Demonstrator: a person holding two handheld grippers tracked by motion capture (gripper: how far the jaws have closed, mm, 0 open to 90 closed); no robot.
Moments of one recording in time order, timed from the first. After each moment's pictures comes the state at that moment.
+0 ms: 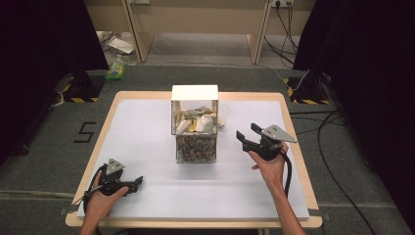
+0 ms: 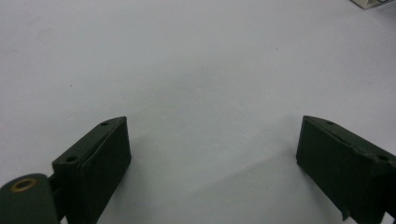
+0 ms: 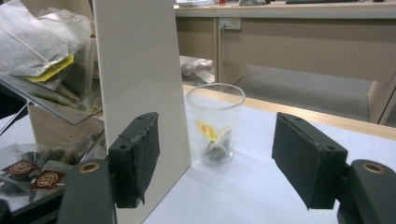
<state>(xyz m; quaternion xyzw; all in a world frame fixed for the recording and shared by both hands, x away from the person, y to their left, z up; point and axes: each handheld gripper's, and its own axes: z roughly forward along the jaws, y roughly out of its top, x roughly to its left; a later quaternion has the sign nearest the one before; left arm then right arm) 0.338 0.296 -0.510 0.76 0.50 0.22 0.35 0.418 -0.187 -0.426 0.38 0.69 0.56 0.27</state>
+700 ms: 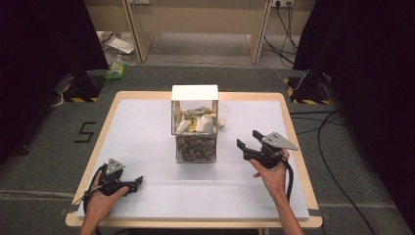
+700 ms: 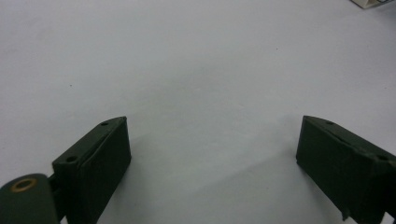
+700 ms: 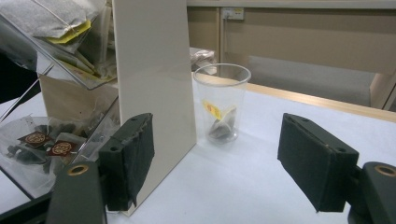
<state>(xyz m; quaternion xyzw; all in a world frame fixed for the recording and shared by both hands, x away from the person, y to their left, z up) 0.338 0.297 -0.510 0.76 0.50 0.22 0.35 0.401 -0.191 -0.436 0.38 0.70 0.54 0.26</state>
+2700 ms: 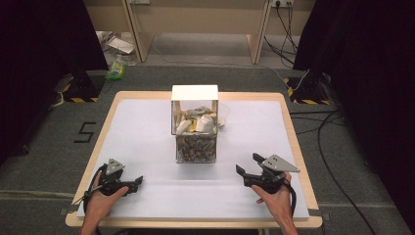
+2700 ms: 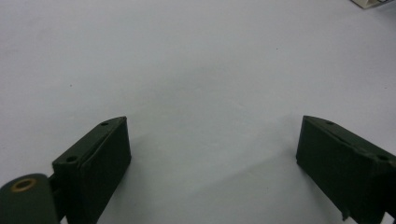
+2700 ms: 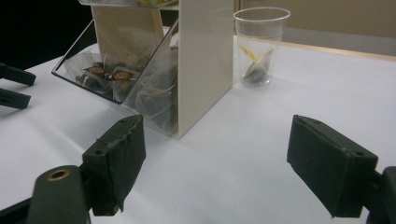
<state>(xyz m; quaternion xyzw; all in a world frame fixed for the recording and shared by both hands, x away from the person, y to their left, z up) 0.338 0.296 -0.510 0.76 0.50 0.22 0.35 0.344 -0.195 -0.461 0.38 0.73 0.52 0.21</state>
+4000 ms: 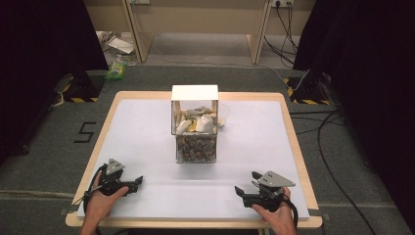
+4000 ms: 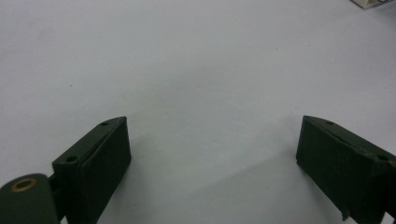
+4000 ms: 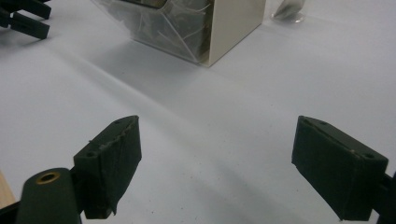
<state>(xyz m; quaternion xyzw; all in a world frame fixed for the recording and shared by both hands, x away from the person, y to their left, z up) 0.338 0.296 -0.510 0.76 0.50 0.22 0.35 0.308 -0.193 -0.483 0.37 0.79 0.46 0.18</state>
